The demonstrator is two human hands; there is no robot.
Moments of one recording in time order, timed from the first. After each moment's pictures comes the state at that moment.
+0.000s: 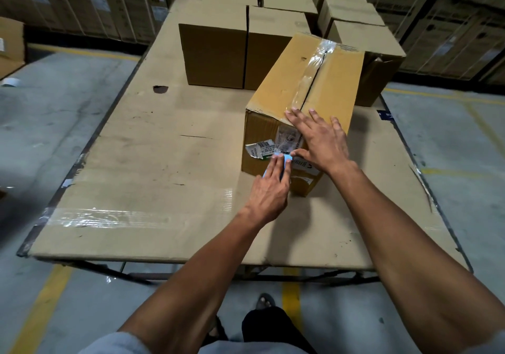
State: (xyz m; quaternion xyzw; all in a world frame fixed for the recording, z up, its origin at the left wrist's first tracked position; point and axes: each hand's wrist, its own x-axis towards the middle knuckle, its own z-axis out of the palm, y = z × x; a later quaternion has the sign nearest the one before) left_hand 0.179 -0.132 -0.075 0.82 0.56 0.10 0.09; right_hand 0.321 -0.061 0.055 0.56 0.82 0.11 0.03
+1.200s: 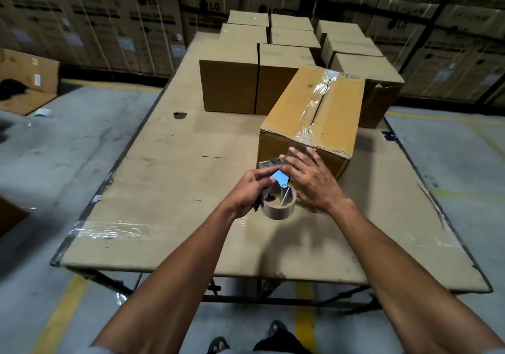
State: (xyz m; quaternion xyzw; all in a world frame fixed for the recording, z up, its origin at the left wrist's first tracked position) left_hand 0.093 -0.136 -0.010 0.45 0.43 0.43 0.65; right_hand 0.309 -0.102 0.012 0.40 0.90 0.16 -0.04
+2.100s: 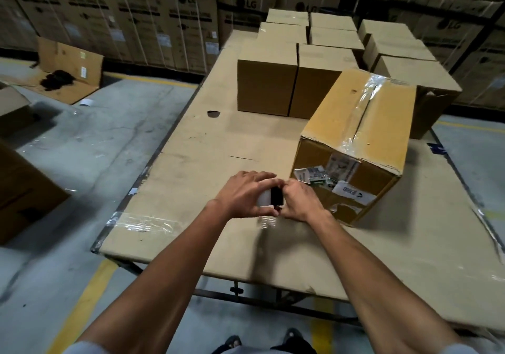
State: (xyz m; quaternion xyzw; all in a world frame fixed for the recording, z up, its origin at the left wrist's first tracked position) left_hand -0.024 -0.127 -0.030 0.86 0.50 0.11 0.04; right_hand 0.182 -0.095 -0.027 0.48 0.87 -0.06 0.00
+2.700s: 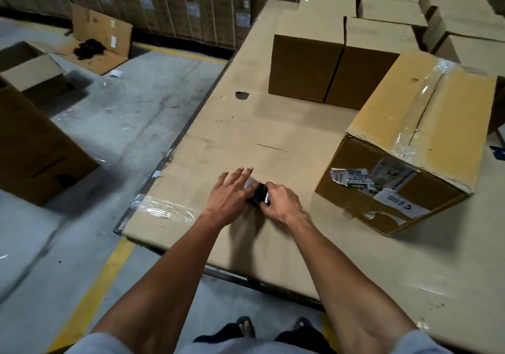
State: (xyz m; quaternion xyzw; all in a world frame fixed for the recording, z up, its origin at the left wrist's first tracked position) left_hand -0.112 -0.142 -0.114 0.77 0.64 0.00 0.01; right_hand 0.067 -0.085 -0.106 0.53 0.83 -0.18 0.01
